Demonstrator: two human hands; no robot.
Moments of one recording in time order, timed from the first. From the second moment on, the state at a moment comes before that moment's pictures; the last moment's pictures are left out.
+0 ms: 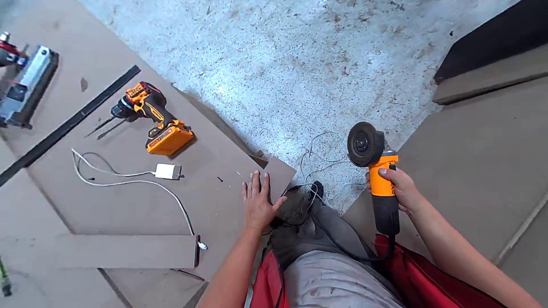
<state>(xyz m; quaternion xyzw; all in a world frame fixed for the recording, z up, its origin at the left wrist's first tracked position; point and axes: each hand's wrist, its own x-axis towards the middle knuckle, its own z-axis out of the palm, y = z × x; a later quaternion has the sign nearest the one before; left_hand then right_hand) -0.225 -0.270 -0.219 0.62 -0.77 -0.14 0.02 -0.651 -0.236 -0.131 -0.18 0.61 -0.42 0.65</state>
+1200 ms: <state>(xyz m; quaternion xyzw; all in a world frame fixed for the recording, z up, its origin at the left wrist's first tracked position) -0.186 -0.282 -0.230 0.47 -0.87 -0.14 0.01 -0.434 -0.143 -0.218 -0.09 0.62 -0.49 0.61</state>
